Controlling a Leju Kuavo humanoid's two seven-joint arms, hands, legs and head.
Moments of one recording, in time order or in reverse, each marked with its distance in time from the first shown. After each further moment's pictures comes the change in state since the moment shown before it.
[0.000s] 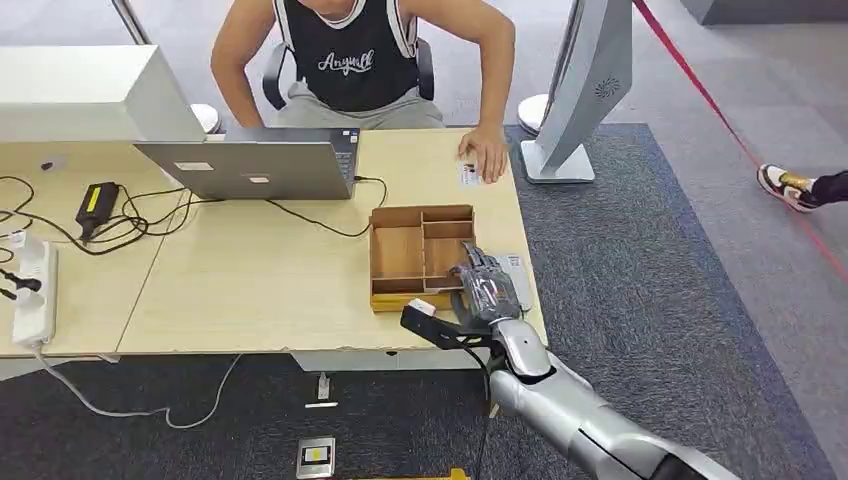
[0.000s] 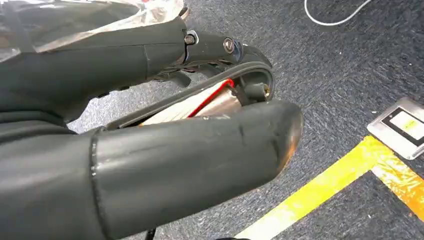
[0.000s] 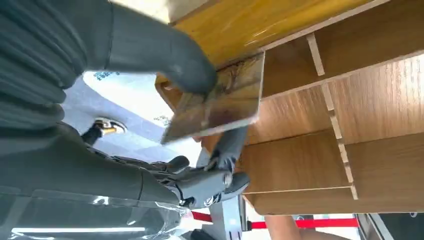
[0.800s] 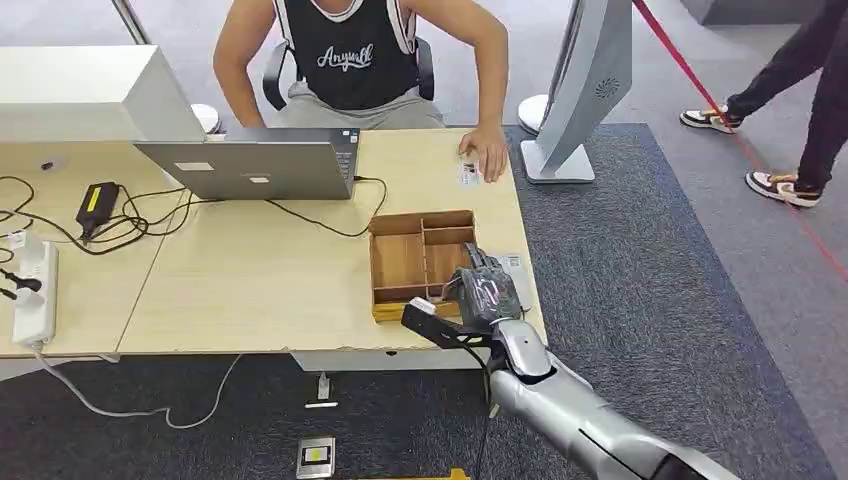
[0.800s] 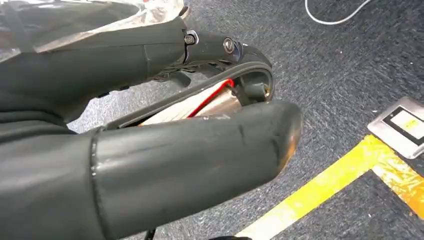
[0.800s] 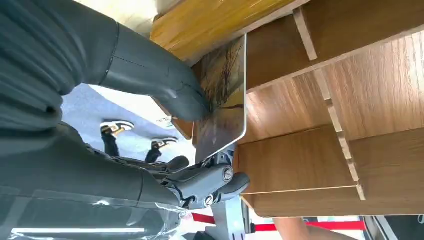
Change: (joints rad) left arm -0.002 0.000 -0.002 -0.006 -0.009 -0.007 0.009; right arm 0.002 -0.001 -0.001 0.000 -0.003 0.002 0.013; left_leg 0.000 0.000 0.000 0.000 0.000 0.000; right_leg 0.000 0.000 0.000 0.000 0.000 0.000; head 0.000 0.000
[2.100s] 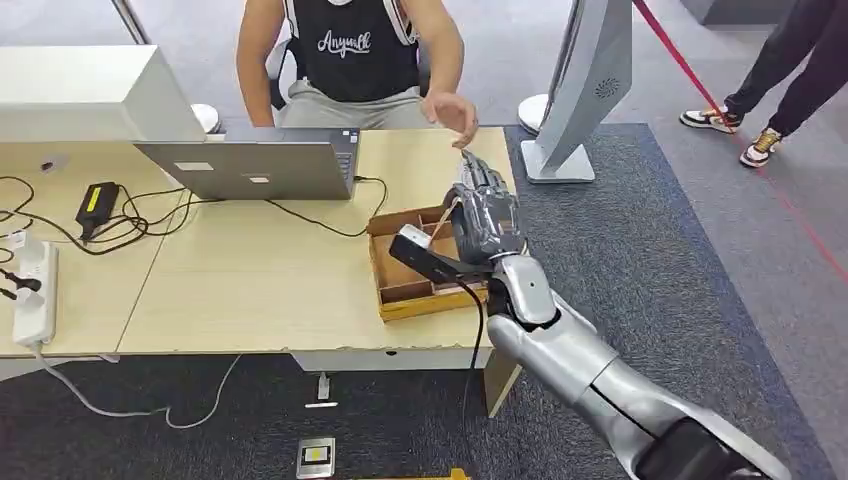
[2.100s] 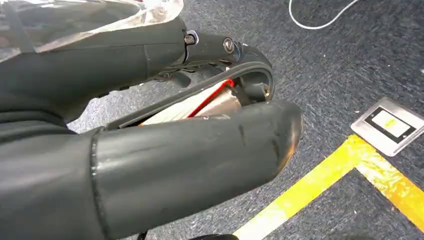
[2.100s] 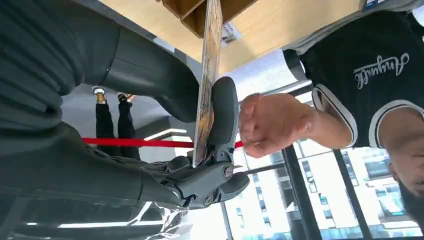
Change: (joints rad) left arm -0.015 0.000 -0.006 0.000 -0.017 -0.022 -0.028; right arm -0.149 -0.026 -0.050 -0.219 0.092 0.000 0.051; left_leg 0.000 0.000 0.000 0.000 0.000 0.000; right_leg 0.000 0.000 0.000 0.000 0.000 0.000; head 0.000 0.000
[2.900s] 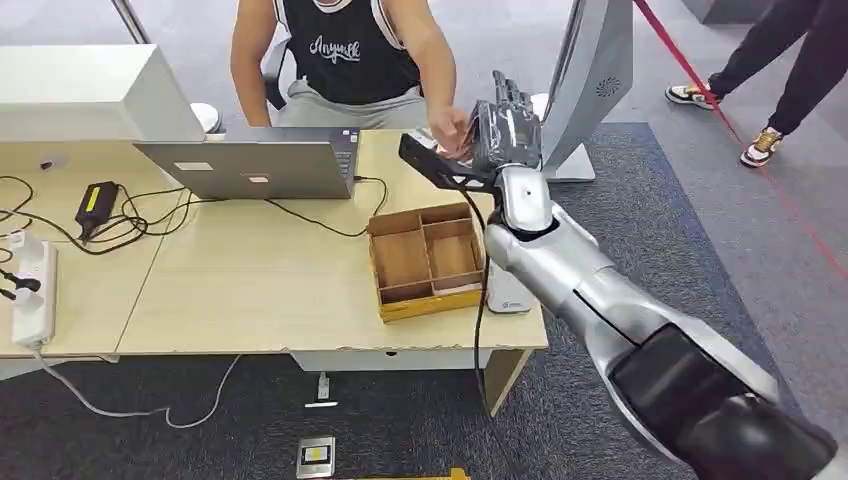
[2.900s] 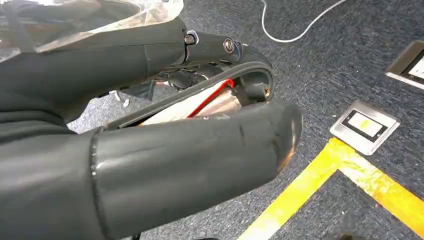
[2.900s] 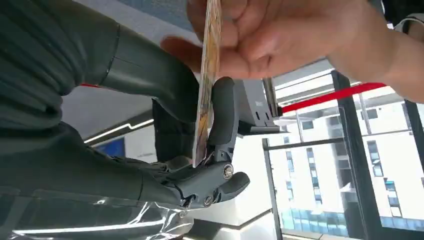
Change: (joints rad) left arm -0.027 0.000 0.000 0.000 -0.094 -0.063 -0.006; right arm -0.355 0.115 0.046 0.420 -0.007 0.020 0.144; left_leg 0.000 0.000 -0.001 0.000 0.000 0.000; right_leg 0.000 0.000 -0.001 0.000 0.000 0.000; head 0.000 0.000
